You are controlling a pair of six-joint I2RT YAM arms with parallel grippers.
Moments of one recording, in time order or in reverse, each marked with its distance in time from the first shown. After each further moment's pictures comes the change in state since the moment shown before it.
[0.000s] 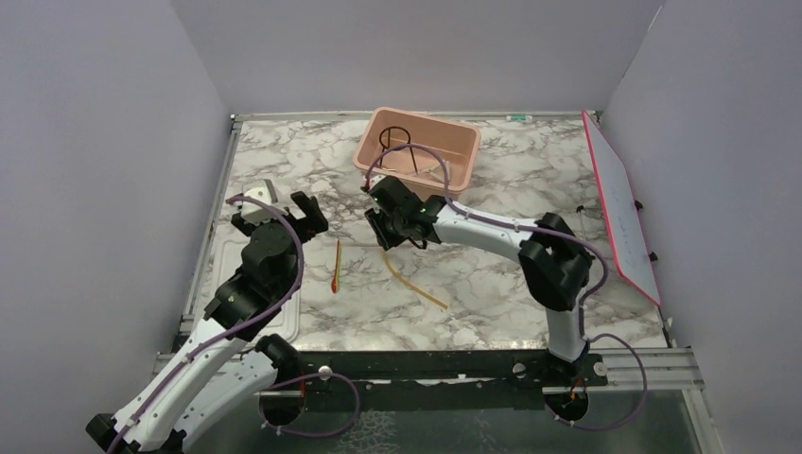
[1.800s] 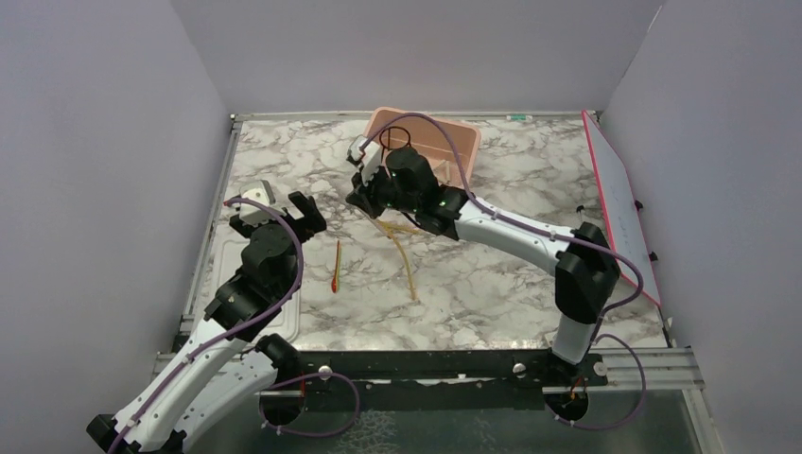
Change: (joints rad) left arm 0.004 -0.024 -0.016 0.004 -0.044 -0.001; right arm 0.005 -0.066 0.072 0.347 -0.267 -0.294
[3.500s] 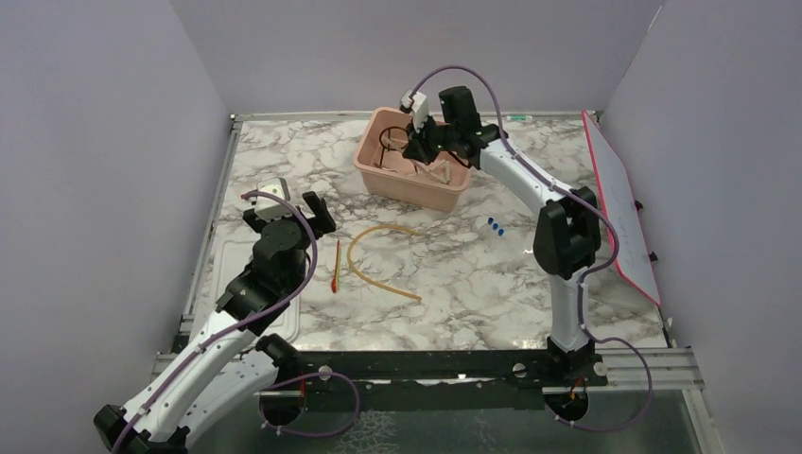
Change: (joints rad) left arm 0.017 0.037 -0.045 0.073 0.084 0.039; right arm -0.427 0.222 0.366 -0.296 -0.323 -0.282
